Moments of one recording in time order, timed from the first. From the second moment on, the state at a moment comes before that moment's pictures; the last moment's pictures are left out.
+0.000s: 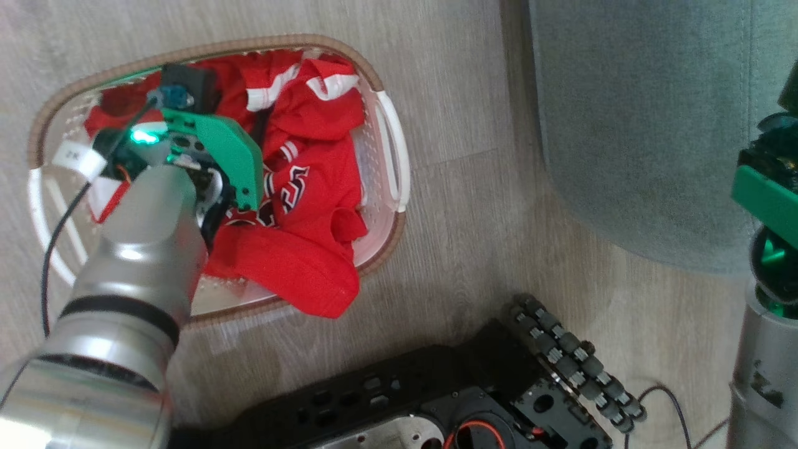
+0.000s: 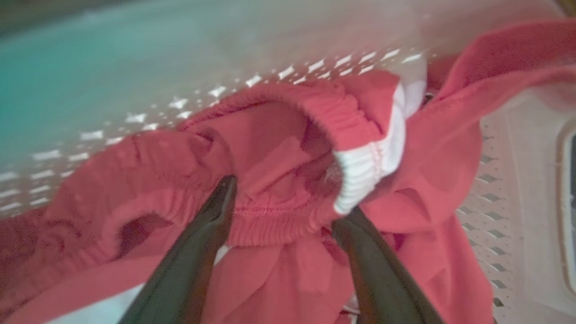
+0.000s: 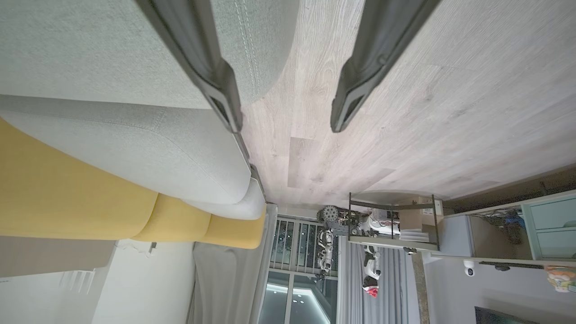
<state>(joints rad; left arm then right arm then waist) -1.00 0.10 -0.50 1.22 -0.34 -0.13 -0.09 -0.49 -0.05 -0.06 -0.42 0.16 0.13 -0.26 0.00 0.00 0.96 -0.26</state>
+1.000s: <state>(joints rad) -1.05 0.12 -0.70 1.19 -0.51 -0.13 0.07 -0.48 -0.05 -0.03 -0.41 0.18 0.13 -0.26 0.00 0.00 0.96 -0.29</state>
